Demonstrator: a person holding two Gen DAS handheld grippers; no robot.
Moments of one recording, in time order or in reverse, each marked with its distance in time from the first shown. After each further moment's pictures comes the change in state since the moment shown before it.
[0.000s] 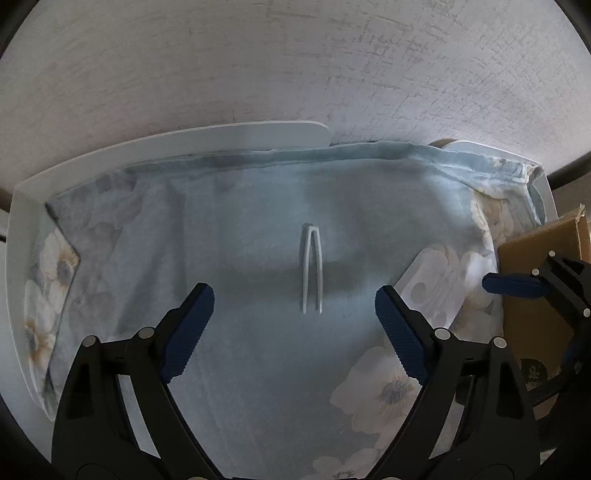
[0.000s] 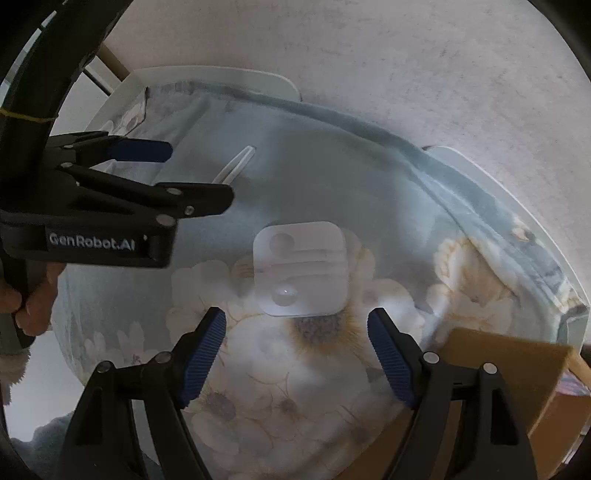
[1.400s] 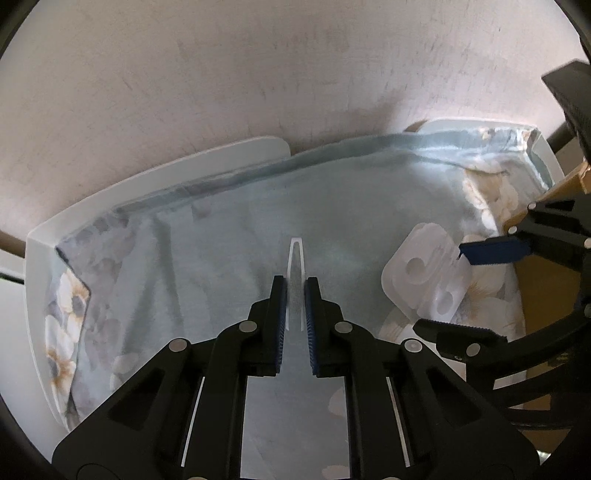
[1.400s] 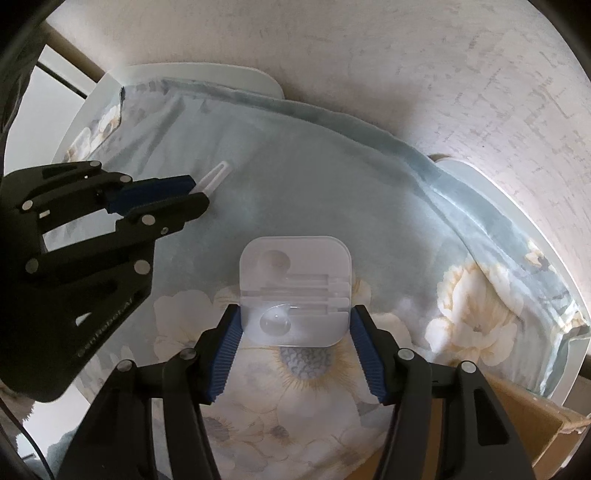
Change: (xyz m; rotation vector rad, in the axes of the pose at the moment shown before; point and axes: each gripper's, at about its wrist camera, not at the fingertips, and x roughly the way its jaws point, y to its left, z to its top) left arm -0.023 -0.060 -0.045 0.152 -0.069 0.091; right arm 0.004 -0.017 -0.038 0.027 0.066 0.001
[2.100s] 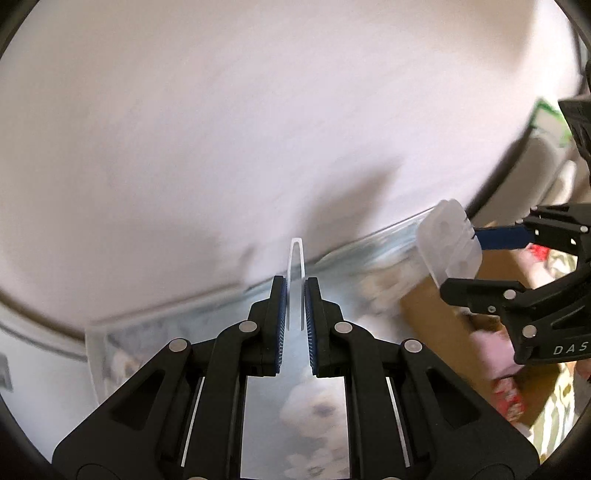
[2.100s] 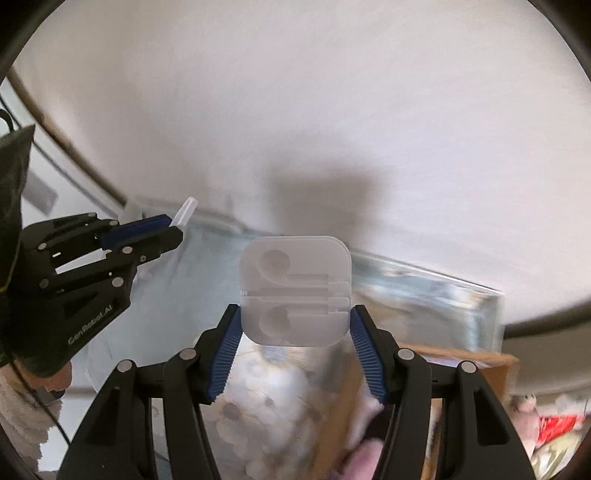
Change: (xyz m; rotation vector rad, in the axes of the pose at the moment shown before) left arm -0.136 -0.035 0.103 0.148 -0.288 -0.087; right arm -0.176 -0.040 -0.034 0.209 -0.362 -0.053
